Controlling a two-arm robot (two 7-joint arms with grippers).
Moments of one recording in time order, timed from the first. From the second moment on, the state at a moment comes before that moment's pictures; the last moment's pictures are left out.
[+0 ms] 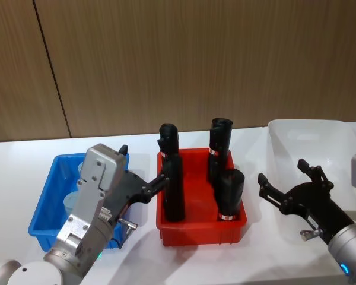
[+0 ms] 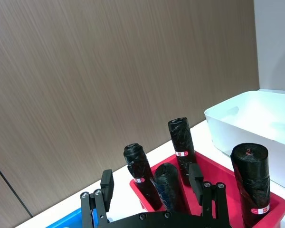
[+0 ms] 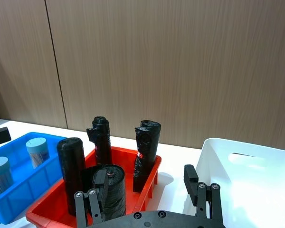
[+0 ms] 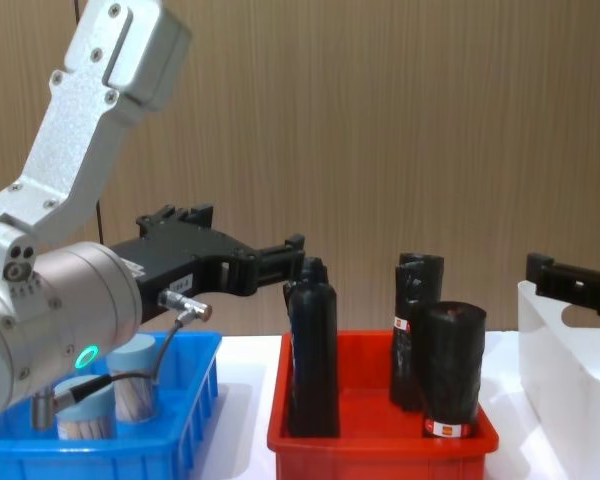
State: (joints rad) left arm -0.24 0.38 0.45 -1.63 -0.20 0.01 -0.01; right arm -0.01 0.34 -0.23 -1.77 0.29 0.03 0.07
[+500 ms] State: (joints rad) left arm -0.24 0.38 0.45 -1.63 -0.20 0.01 -0.01; right arm -0.01 0.34 -0.23 -1.77 0.29 0.03 0.07
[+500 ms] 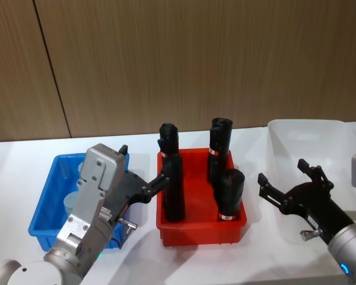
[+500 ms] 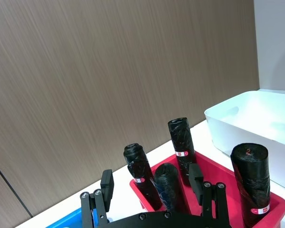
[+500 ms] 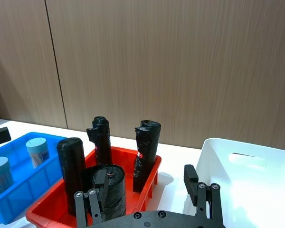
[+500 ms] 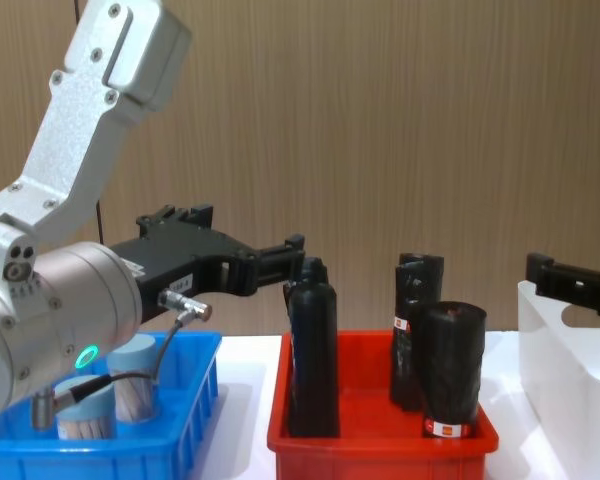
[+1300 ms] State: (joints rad) left arm -0.23 0.40 0.43 -1.60 -0.27 0.04 -0.01; right arm -0.01 0.34 -0.23 -1.77 0.29 0.03 0.07
